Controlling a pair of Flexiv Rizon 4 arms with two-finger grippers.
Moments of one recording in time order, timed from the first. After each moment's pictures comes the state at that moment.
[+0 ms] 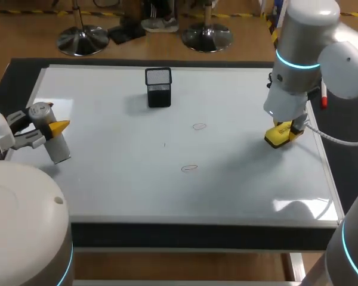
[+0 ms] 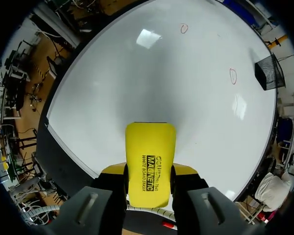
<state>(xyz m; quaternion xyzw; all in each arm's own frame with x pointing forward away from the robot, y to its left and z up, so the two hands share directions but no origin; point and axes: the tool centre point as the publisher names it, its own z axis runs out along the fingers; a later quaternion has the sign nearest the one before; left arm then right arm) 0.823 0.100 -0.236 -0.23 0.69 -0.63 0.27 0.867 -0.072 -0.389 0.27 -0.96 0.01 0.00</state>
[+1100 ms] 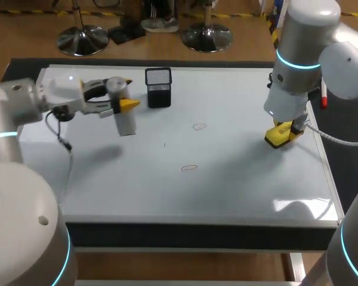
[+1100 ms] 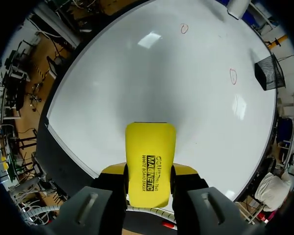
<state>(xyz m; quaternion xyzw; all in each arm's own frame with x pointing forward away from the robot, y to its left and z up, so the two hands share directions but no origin) 0.880 -0.087 -0.216 -0.07 0.71 -0.68 0.14 0.867 -0.073 -0.389 0.27 -0.96 0.01 0.00</state>
